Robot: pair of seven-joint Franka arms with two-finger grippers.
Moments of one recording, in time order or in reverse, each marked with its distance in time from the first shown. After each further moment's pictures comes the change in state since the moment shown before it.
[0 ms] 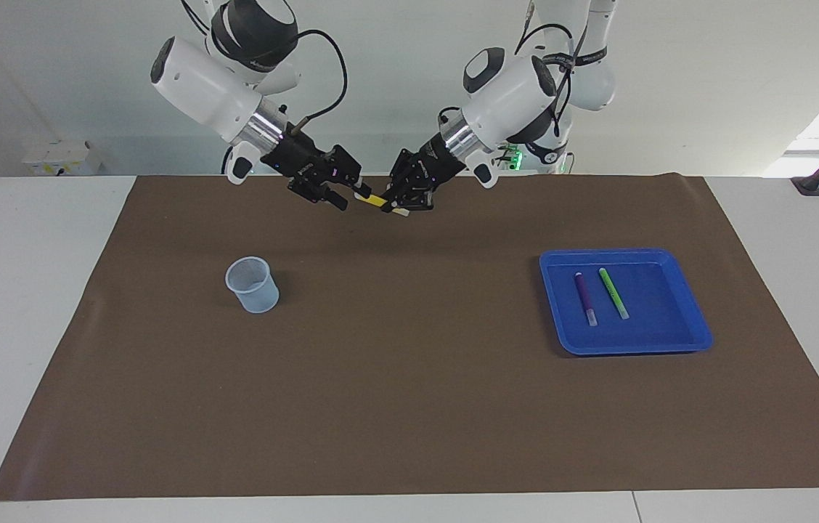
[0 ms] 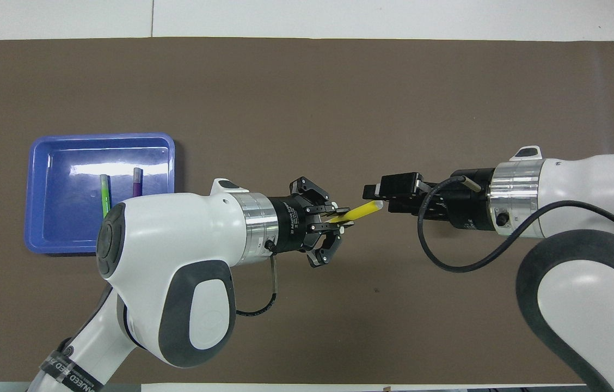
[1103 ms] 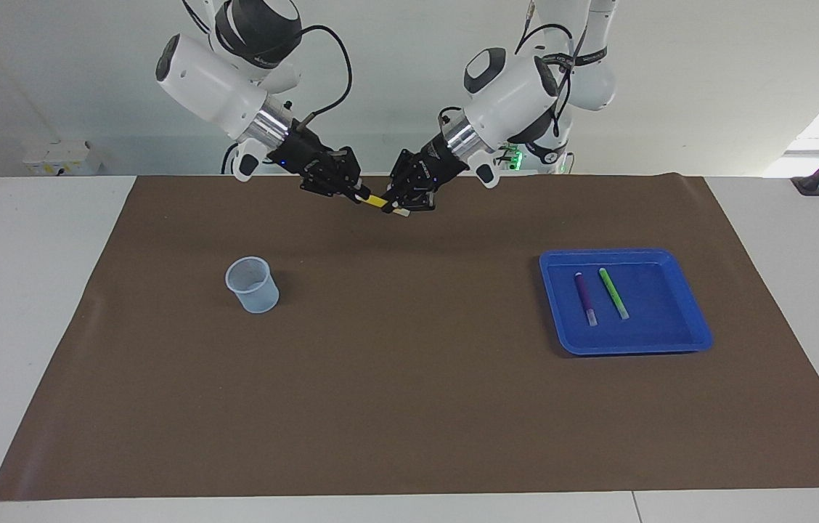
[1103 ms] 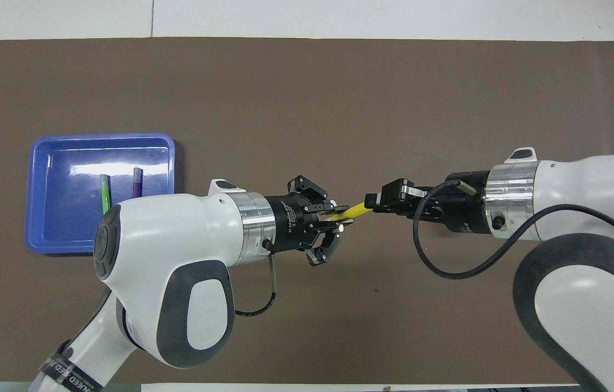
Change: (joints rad) left arm 0.000 -0.006 0.001 -0.008 -0.020 0.014 0.000; right arm 0.001 -0.002 0.010 0.005 0.001 -0.016 0.001
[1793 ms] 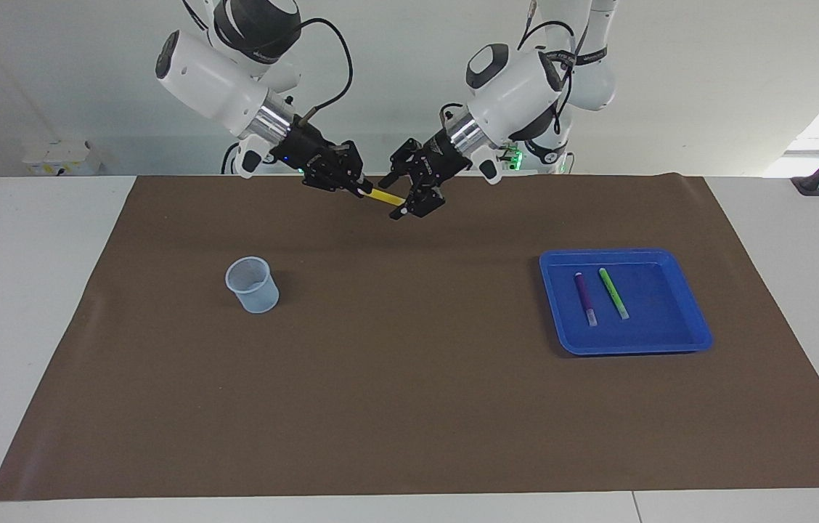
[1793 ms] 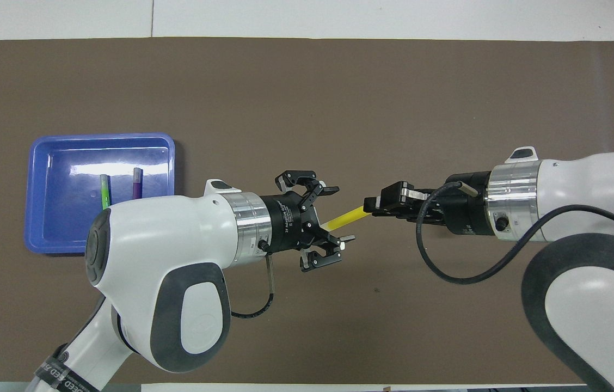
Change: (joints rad) left arm 0.001 -0.014 0.002 -0.002 -0.013 0.014 0.000; right arm -0.014 -0.002 0.000 0.027 -0.001 -0.055 0.000
